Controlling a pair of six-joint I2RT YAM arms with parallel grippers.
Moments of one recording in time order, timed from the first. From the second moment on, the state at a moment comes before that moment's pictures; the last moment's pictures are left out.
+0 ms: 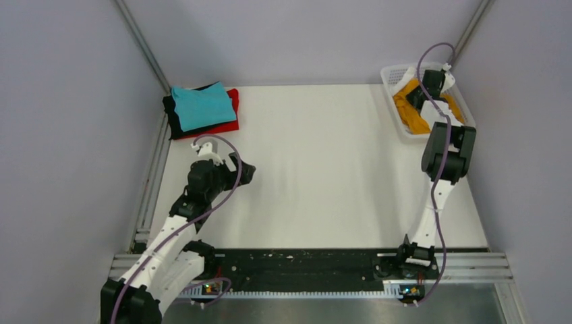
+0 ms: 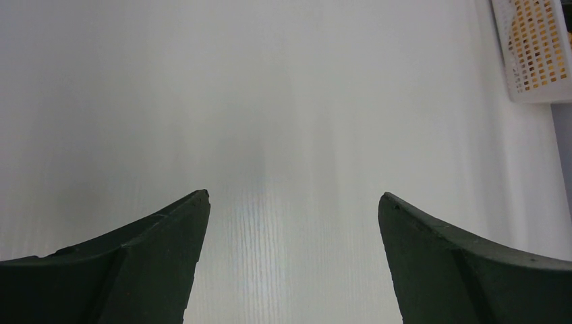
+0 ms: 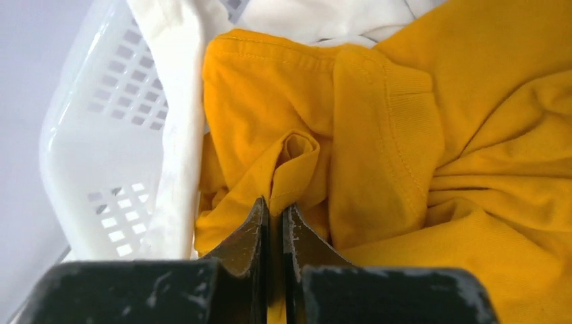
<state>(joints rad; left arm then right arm) -0.27 0.79 0.45 -0.06 0.07 -0.57 -0.19 2.27 1.81 -0.11 0.12 0.67</state>
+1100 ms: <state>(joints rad) -0.27 0.73 0.45 -0.07 0.09 -0.58 -0.03 1.35 1.74 0.18 -0.67 0.82</state>
